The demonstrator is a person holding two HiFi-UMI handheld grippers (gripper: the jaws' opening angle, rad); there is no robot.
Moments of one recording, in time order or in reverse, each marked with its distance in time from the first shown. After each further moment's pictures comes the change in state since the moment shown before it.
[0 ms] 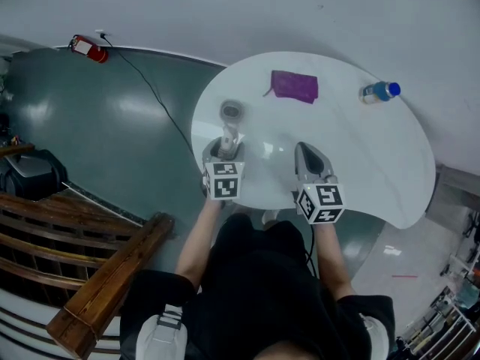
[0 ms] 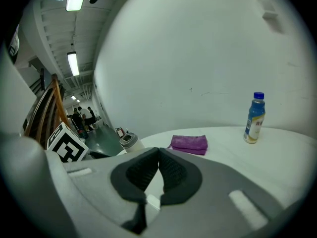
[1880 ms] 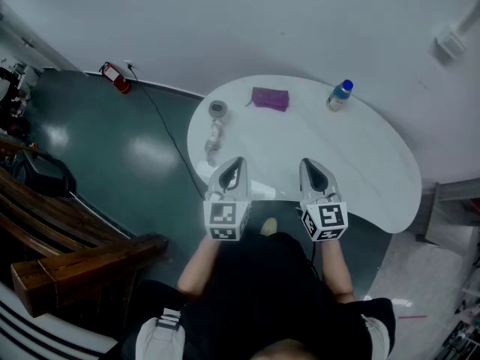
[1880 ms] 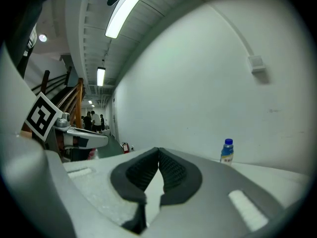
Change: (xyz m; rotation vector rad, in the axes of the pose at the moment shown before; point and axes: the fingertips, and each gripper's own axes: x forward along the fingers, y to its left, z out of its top) left arm -0.244 -0.185 0.049 0.084 -0.593 -0.010; right arm -0.228 -0.017 0.027 -0.201 -0.311 0.069
